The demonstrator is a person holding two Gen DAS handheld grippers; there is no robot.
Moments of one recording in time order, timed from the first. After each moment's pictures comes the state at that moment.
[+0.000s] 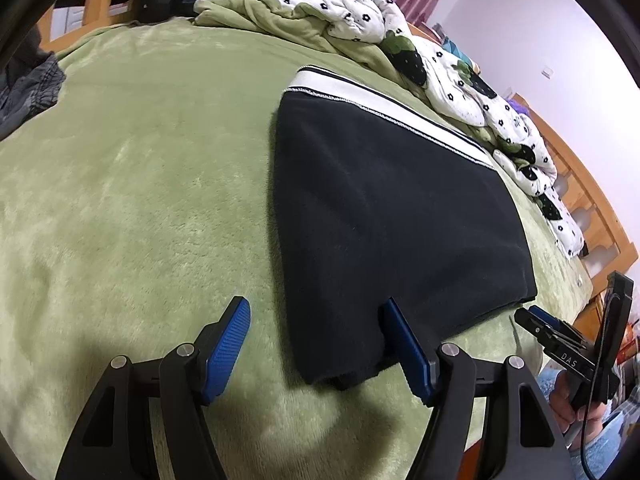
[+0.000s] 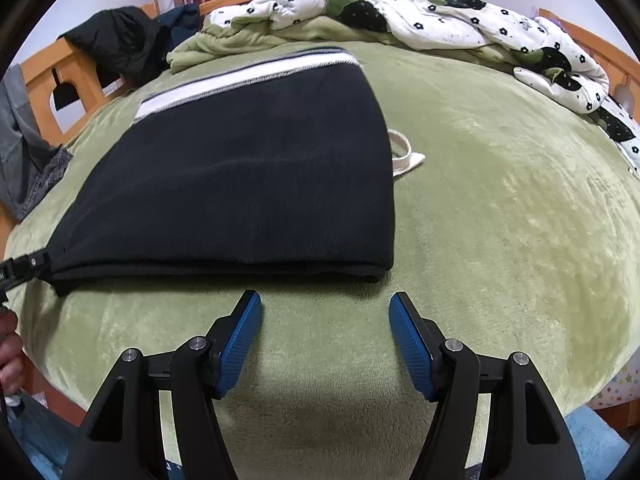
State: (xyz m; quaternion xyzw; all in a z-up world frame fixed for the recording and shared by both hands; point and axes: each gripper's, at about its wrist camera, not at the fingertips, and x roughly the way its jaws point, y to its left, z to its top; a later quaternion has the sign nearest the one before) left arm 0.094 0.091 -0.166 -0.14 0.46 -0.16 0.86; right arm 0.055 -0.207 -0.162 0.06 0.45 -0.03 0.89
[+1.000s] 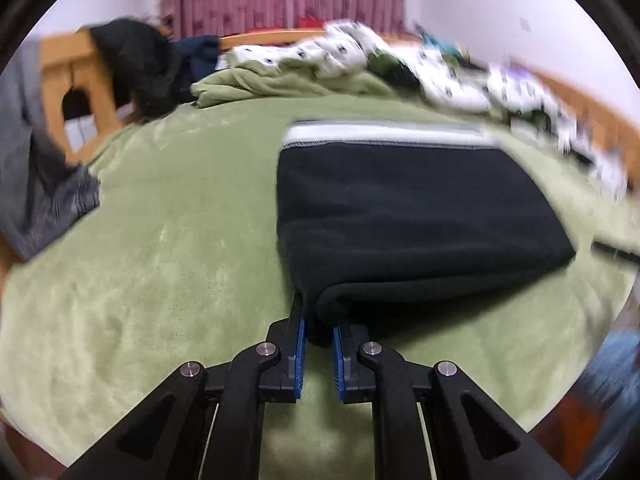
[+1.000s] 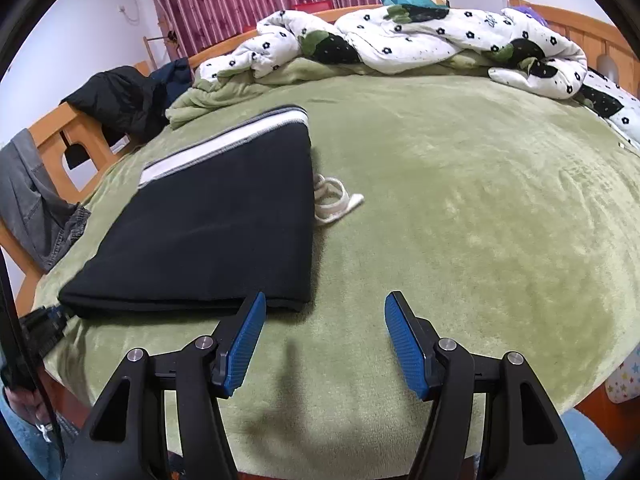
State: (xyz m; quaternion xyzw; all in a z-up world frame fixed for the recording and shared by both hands) left arm 0.065 0.062 -0.134 0.02 0.38 -0.08 0.92; right arm 0.036 -0.271 -0.135 0.13 0.38 -0.01 0.91
